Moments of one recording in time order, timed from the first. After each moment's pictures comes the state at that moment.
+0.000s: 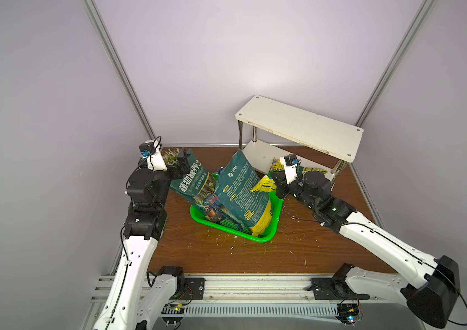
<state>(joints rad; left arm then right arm) -0.03 0.85 0.98 -0.06 -0.02 -0.15 0.74 1.13 1.00 -0.07 0.07 0.17</state>
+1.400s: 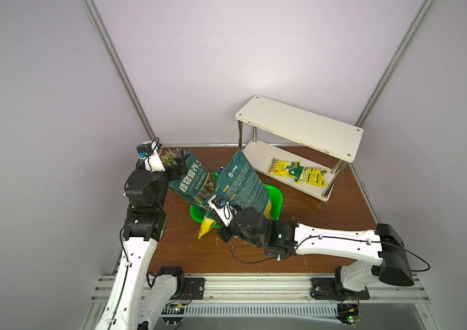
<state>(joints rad) -0.01 0.84 0.97 -0.06 -0.03 -0.14 1.35 1.54 1.22 0.04 0.38 0.19</state>
